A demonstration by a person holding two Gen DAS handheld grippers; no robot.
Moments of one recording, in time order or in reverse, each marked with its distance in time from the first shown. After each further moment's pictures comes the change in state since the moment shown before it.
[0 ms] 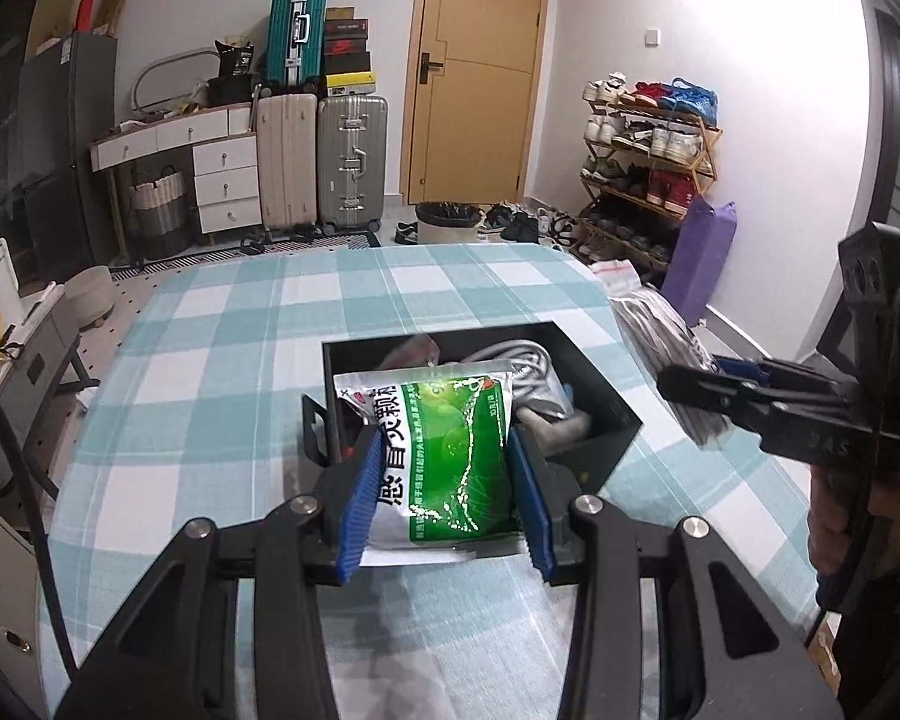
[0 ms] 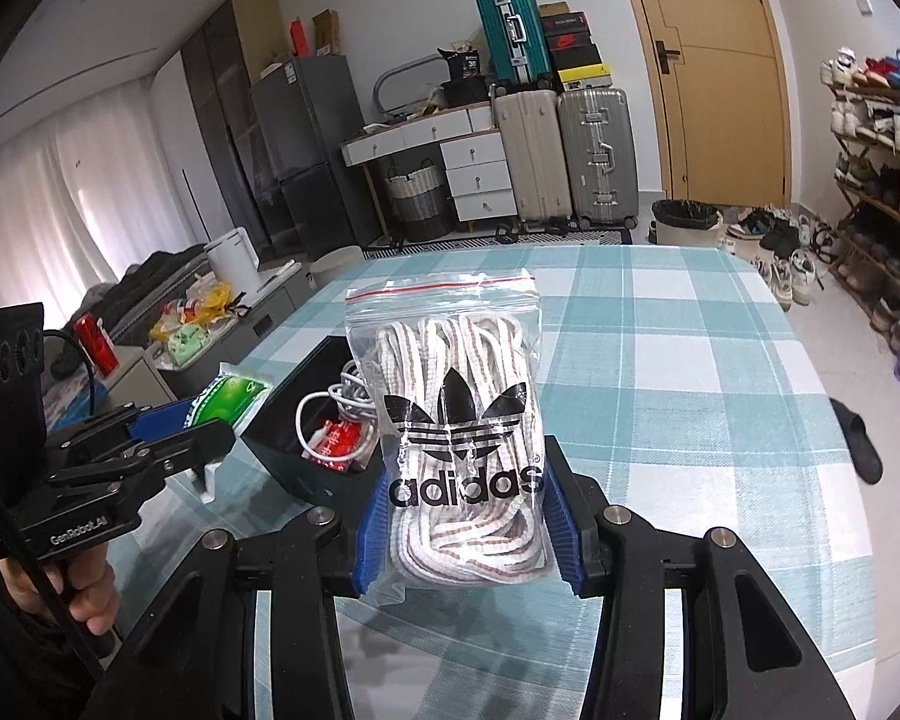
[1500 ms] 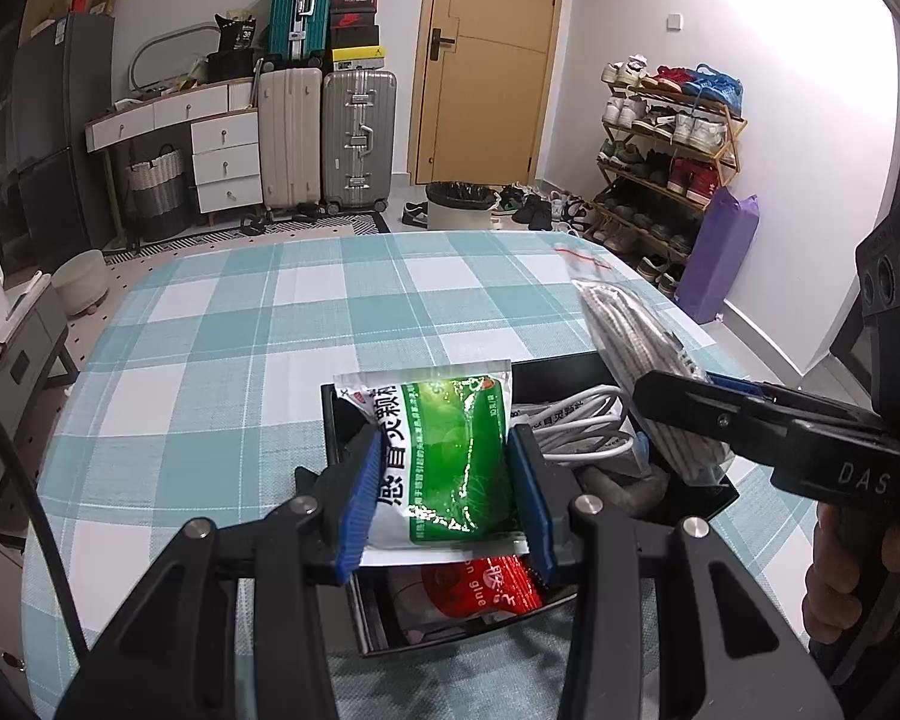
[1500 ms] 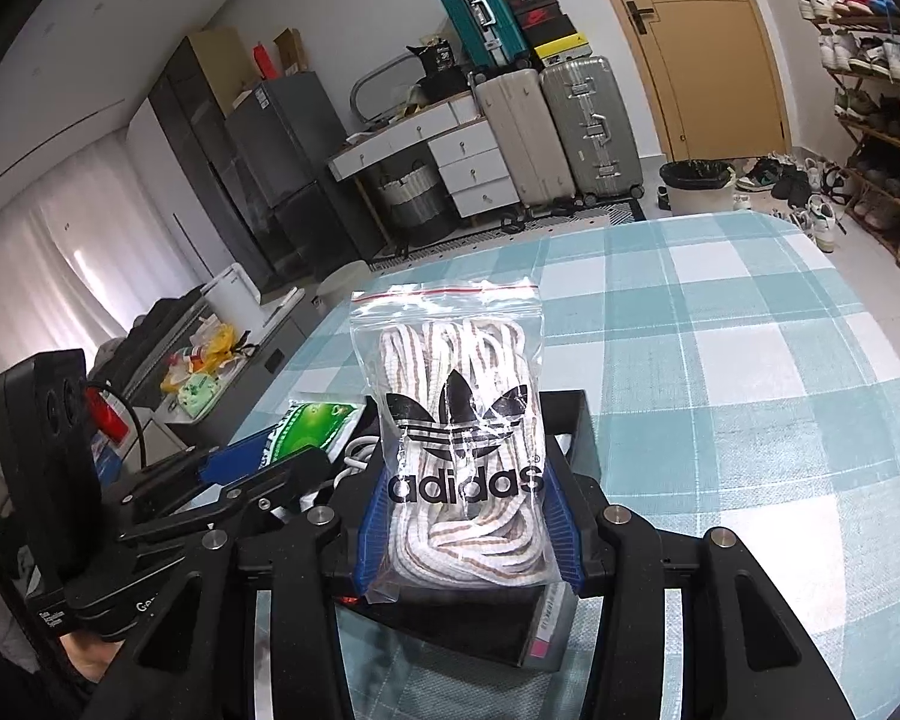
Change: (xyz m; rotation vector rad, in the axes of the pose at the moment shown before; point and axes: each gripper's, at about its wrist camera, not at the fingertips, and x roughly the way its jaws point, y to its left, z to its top) left arm 0.069 0.019 0.023 -0.019 0.056 0.006; right arm 0.071 0.002 0.034 0.144 0.022 0.065
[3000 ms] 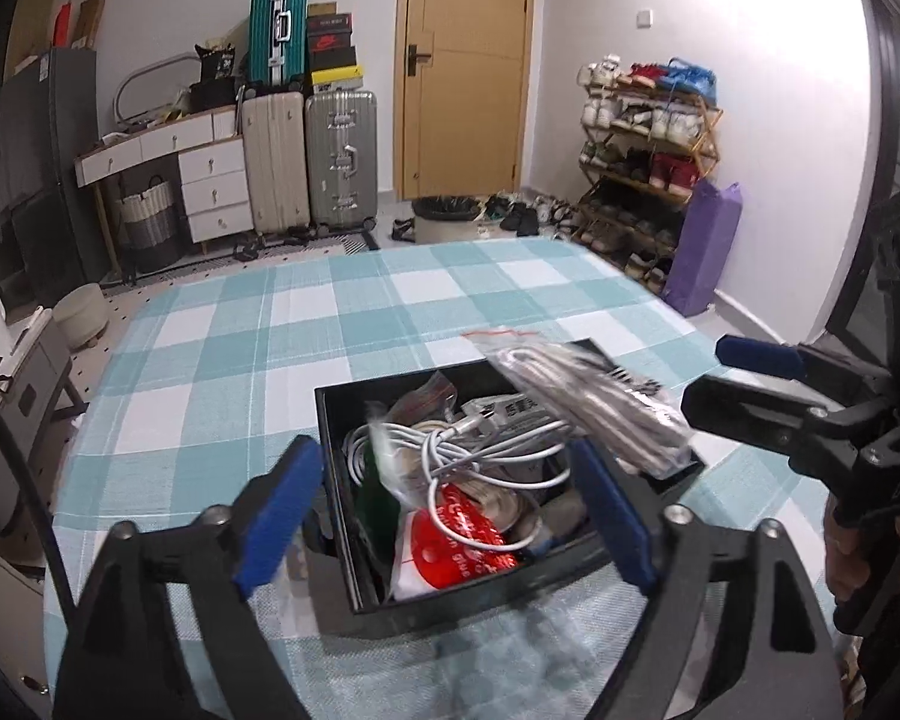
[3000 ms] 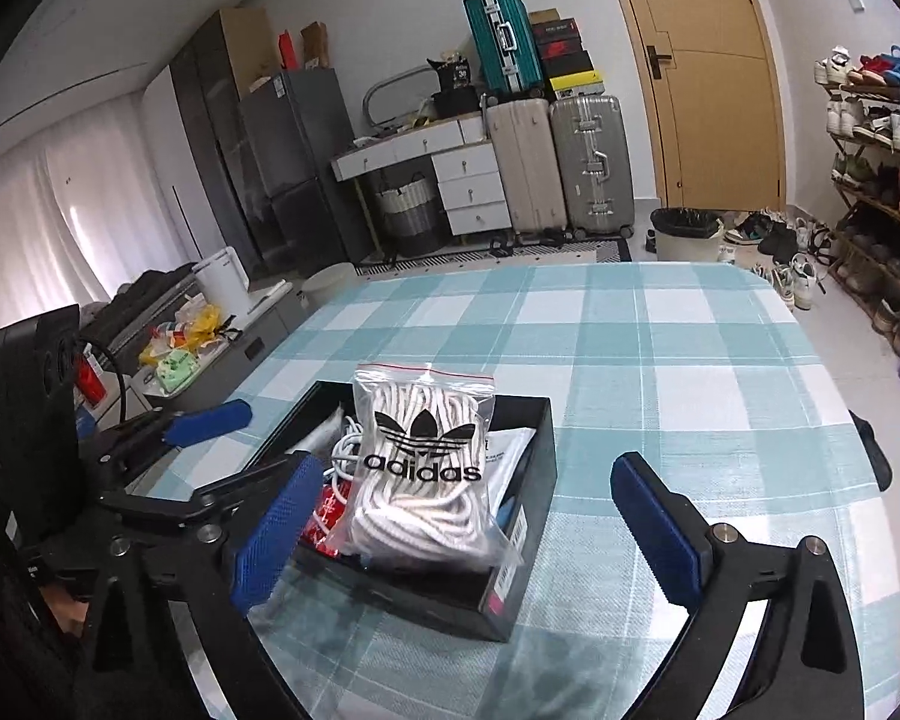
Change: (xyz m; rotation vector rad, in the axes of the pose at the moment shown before) left arm -0.026 -0.011 -0.006 0.072 -0.043 -0.014; right arm -0.034 0.005 -0.007 -0.127 -0.054 -0.069
